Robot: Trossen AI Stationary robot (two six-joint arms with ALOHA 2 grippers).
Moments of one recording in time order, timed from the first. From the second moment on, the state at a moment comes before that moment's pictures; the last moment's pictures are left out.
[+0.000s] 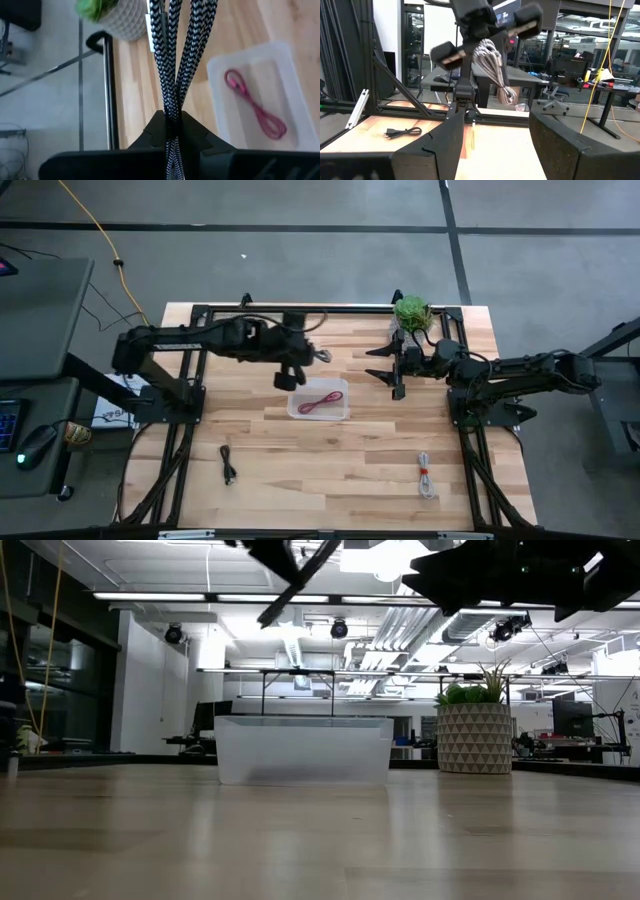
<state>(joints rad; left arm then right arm) 0.15 1.57 1.60 -0.92 -0.33 0.45 -0.19 1.01 0.37 0.77 -0.17 -0.11</state>
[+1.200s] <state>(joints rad) 0.14 2.02 1.67 -0.95 -0.04 0.40 -0.19 1.01 0.37 0.73 -0.17 -0.10</state>
